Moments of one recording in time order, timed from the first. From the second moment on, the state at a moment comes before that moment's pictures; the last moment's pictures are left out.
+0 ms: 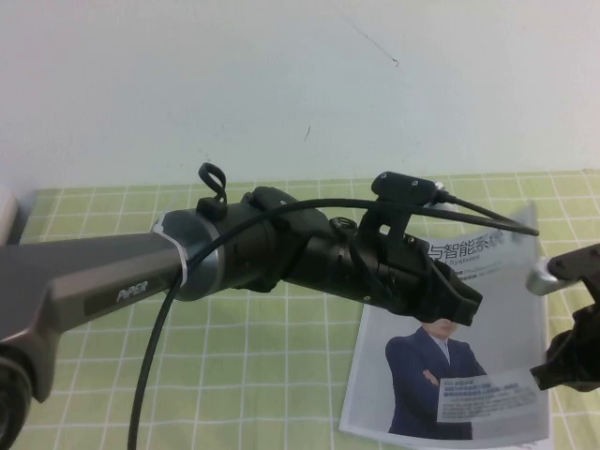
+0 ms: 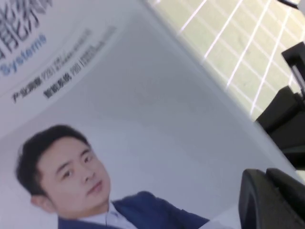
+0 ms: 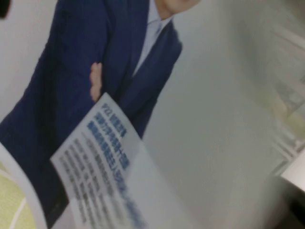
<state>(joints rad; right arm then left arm) 0.14 1.64 -0.71 0.70 0.50 -0.86 -0.66 1.95 -1.34 -1.36 0.64 1.12</state>
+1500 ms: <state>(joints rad) 0.14 0.25 -0.36 0.17 0.68 -0.34 -0.33 1.05 -0.72 -0.21 -0.02 0.37</state>
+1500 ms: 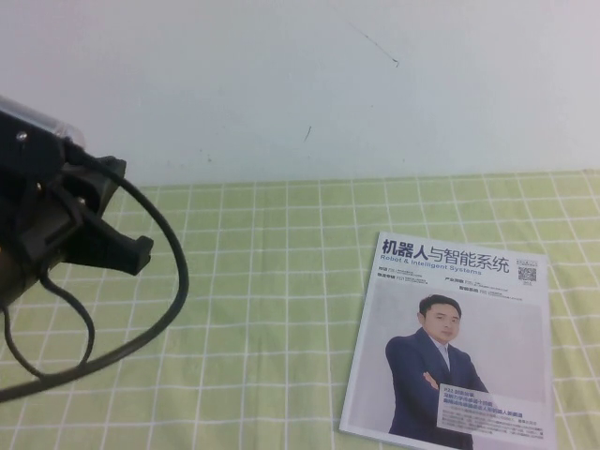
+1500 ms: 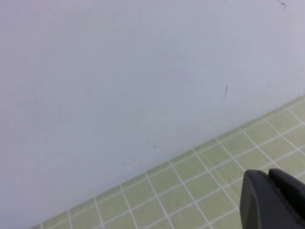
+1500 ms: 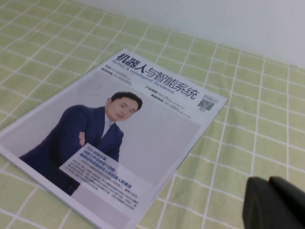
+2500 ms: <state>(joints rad) 0.14 0.25 -0.29 0.23 0.67 -0.41 -0.59 0.92 -0.61 -0.20 -0.44 0.47</state>
